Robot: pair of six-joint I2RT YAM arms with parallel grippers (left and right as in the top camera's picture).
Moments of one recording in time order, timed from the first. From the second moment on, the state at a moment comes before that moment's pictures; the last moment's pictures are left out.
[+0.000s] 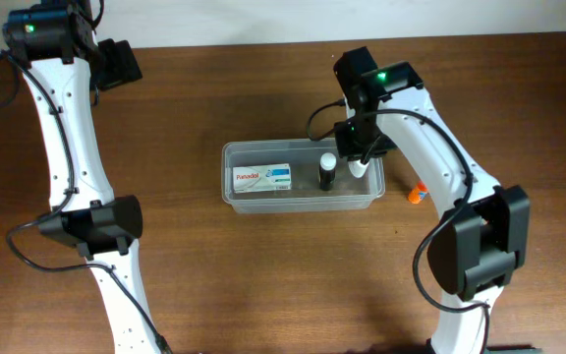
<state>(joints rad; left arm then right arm) 0.09 2.45 2.98 -1.69 -0.14 -0.27 0.31 2.04 1.84 -1.28 0.05 0.21</state>
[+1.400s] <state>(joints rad) 0.09 2.45 2.98 -1.69 -0.14 -0.27 0.31 2.07 1.76 -1.21 0.05 0.21</state>
